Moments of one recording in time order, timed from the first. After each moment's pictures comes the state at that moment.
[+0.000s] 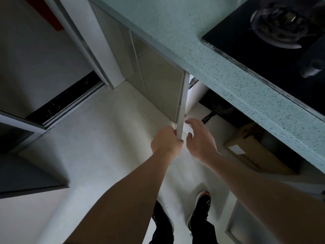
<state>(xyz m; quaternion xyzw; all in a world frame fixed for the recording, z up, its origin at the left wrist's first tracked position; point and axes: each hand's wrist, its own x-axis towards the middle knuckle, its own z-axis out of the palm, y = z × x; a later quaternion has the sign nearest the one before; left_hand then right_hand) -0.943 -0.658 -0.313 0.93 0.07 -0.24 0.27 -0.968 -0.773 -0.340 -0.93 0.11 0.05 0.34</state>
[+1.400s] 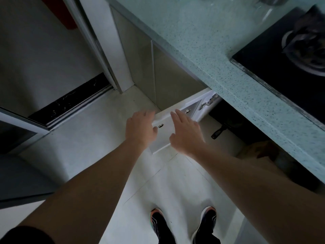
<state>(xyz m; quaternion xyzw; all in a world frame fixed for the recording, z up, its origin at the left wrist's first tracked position) -0.827 -0.522 -0.322 0.98 -0.09 -0.05 0.14 -0.859 -0.678 -0.311 -0.98 -0.04 0.16 0.14</state>
